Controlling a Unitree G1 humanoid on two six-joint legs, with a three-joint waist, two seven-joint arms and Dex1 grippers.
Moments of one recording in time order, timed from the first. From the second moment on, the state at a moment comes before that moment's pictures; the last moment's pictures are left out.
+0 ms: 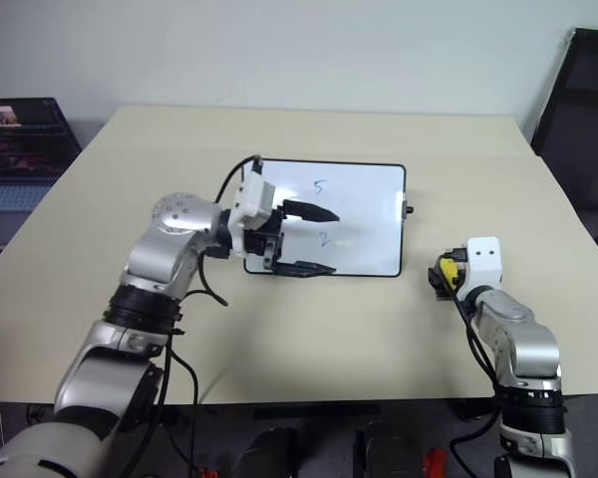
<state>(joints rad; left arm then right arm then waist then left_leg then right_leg) -0.85 0.47 -0.18 0.31 -0.31 0.09 -1.39 -0.32 -0.37 -0.18 -0.17 0.25 0.88 0.17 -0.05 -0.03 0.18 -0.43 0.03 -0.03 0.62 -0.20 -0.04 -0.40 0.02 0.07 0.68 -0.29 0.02</state>
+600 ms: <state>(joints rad) -0.74 0.53 -0.17 0.21 -0.27 0.20 -1.25 -0.30 -0.36 -0.17 -0.17 0.25 0.87 0.17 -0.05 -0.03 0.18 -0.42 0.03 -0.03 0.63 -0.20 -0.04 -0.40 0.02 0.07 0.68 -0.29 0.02</state>
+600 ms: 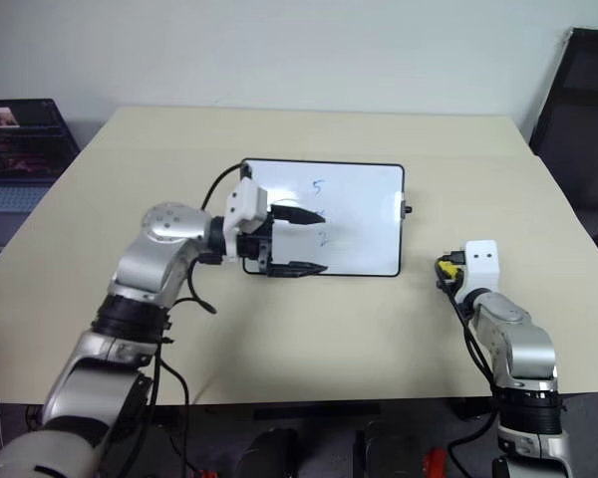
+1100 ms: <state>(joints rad) -0.57 0.58 -0.03 -0.10 -0.24 0.56 -0.82 -0.23 -0.44 0.05 -0.55 0.19 0.83 0.25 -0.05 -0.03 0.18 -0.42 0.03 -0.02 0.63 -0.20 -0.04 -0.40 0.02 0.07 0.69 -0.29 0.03</state>
